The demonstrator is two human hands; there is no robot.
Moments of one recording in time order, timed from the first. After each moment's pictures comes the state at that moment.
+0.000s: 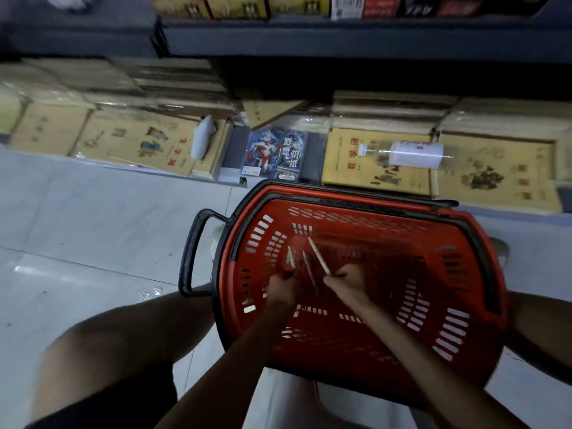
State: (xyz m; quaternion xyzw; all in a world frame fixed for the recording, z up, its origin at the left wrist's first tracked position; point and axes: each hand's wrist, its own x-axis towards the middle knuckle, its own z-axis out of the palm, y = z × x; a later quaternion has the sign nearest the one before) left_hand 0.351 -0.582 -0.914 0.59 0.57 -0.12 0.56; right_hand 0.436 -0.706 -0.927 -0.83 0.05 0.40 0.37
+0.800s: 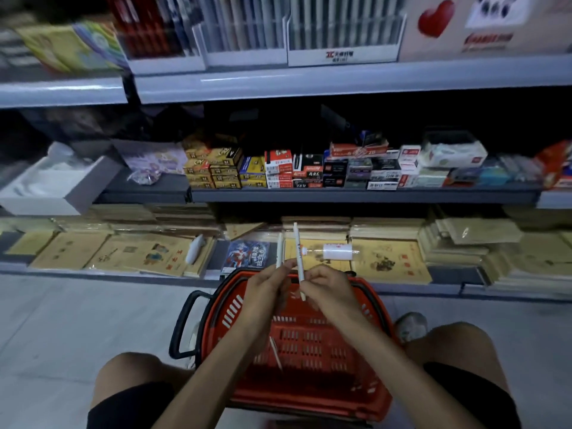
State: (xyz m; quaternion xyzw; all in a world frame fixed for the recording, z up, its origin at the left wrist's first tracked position) left_hand 0.370 -0.647 -0.617 0.55 0.25 0.03 0.79; right_hand 0.438 -0.781 -0.617 -0.77 -0.10 0.26 0.58
